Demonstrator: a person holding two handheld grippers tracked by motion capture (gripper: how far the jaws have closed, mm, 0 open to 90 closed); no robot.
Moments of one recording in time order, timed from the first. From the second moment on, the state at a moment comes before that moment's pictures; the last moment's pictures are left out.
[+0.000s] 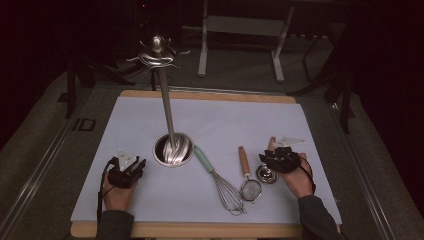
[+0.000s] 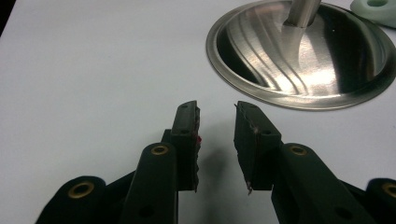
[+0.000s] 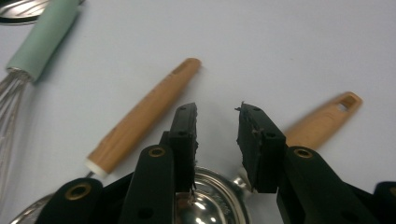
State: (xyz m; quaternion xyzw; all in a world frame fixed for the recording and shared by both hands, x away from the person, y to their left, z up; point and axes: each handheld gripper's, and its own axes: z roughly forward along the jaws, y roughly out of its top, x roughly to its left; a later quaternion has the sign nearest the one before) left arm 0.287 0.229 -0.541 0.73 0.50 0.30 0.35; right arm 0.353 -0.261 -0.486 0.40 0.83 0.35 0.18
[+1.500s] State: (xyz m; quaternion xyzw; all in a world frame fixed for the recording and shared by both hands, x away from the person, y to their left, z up) left arm 0.286 0.229 -0.540 0.73 0.50 0.31 0.35; right arm 0.364 -0.181 -0.476 0.32 0.89 0.30 0.10
